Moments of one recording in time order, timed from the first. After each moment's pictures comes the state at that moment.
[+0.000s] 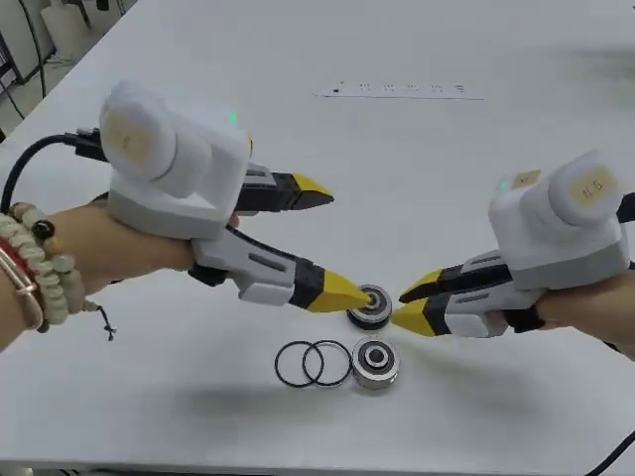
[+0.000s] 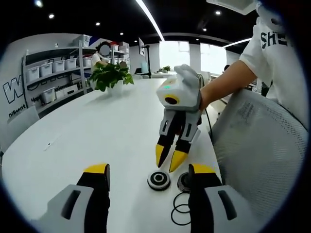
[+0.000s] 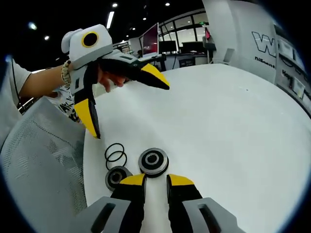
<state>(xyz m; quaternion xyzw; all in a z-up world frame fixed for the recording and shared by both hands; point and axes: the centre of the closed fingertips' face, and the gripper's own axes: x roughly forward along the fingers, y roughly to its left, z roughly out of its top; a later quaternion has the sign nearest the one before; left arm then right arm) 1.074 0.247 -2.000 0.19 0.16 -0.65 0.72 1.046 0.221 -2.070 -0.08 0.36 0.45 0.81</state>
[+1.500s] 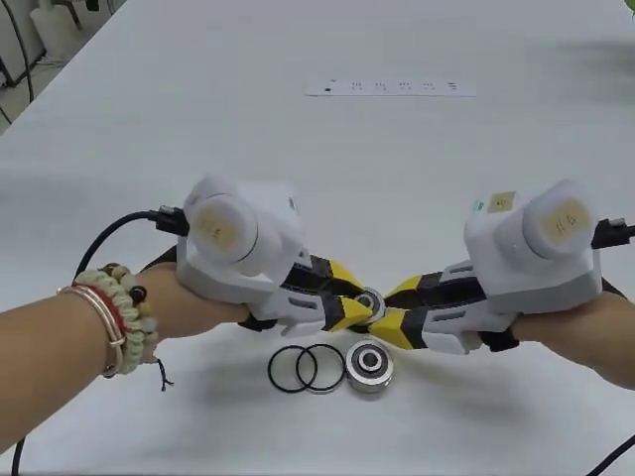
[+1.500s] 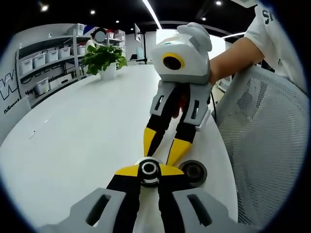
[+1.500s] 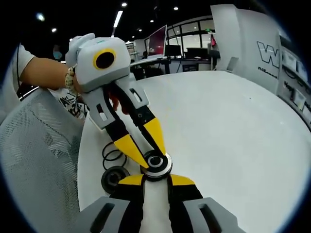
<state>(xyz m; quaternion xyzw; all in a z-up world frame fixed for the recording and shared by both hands) 1.061 0.231 -2.064 0.21 0.20 -0.66 0.69 1.048 0.229 -2.079 -0.12 0.33 0.46 0.82</state>
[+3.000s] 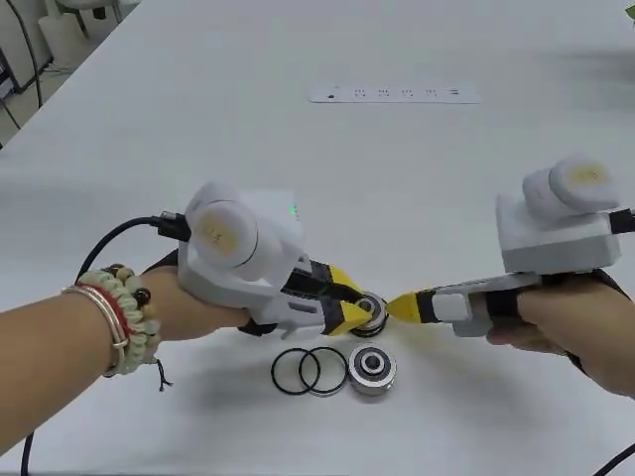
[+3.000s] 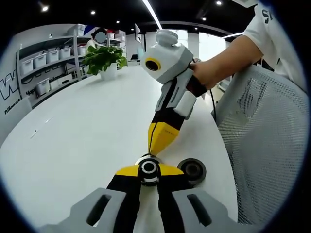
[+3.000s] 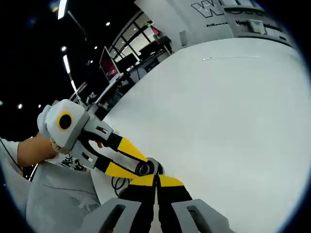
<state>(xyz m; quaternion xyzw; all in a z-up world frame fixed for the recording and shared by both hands) 1.058 0.229 -2.060 0.22 0.20 -0.66 0.70 1.055 0.220 -2.066 0.16 0.41 0.35 0.82</state>
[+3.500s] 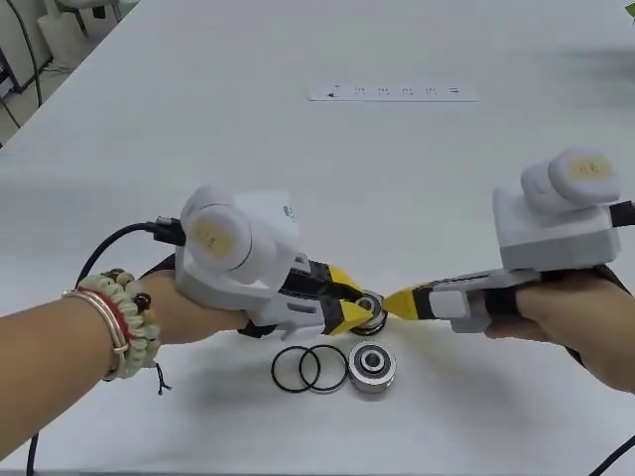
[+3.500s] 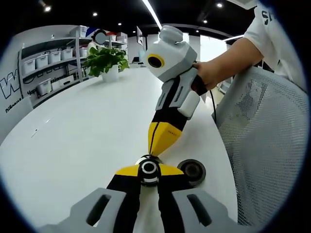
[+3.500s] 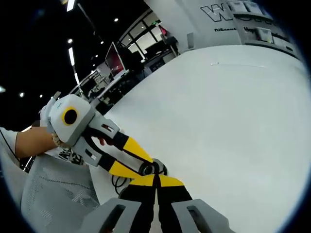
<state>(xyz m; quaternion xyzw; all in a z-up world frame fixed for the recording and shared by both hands) 1.058 0.230 -2.060 0.20 0.19 -0.65 0.70 1.052 0.226 -2.061 0.11 0.40 0.37 0.83</state>
